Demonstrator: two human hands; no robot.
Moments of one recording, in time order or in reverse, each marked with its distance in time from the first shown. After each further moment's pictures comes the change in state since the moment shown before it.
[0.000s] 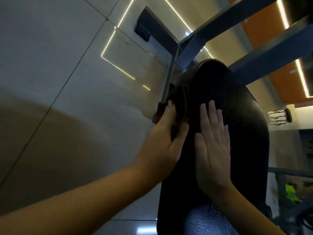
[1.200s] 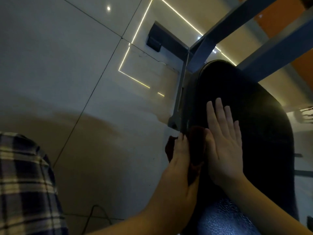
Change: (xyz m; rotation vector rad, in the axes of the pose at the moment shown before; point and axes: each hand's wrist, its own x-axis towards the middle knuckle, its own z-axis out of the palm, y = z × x) left_hand -0.065 0.005 0.019 0.096 -0.076 -0.102; right_hand -0.001 0.004 0.000 -0.087 -0.010 -0.024
